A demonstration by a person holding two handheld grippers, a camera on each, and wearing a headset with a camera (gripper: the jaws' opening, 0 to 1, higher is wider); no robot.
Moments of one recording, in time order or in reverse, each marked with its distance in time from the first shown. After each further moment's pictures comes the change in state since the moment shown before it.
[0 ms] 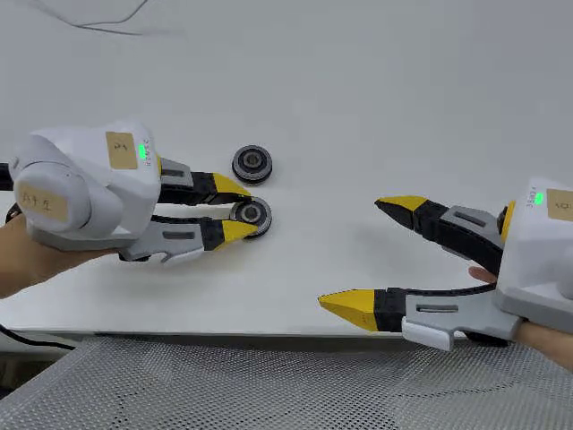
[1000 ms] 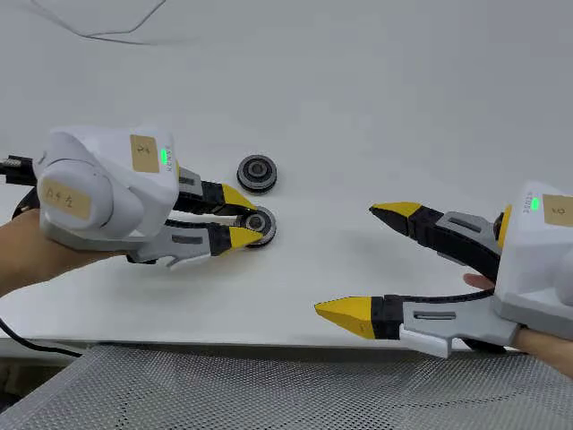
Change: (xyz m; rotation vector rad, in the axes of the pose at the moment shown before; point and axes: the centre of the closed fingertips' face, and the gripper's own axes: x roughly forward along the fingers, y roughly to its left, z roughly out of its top) left arm 0.002 -0.001 -0.004 0.020 0.070 -0.038; right arm 0.005 0.002 0.004 -0.006 -0.008 0.030
